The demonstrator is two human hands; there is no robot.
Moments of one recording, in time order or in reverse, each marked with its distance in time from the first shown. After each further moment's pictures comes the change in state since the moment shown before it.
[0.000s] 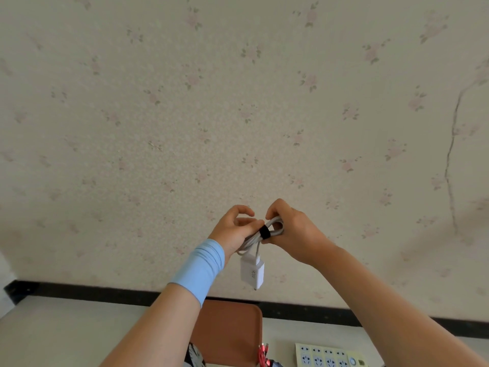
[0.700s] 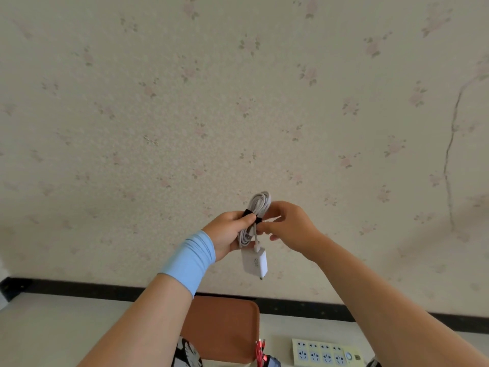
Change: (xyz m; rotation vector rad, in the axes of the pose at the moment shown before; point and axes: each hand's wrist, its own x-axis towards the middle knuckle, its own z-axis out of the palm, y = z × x) left_hand 0.009 -0.003 -0.010 -0.192 -0.262 -0.101; right_hand 0.012 -0.002 0.007 0.363 -0.011 0.381
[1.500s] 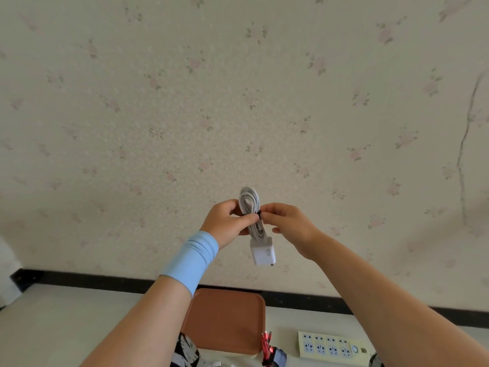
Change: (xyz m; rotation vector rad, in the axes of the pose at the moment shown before) left_hand -0.006 -0.006 -0.011 0.329 0.270 0.261; right_hand 0.007 0.015 0.018 0.230 -0.131 0.057
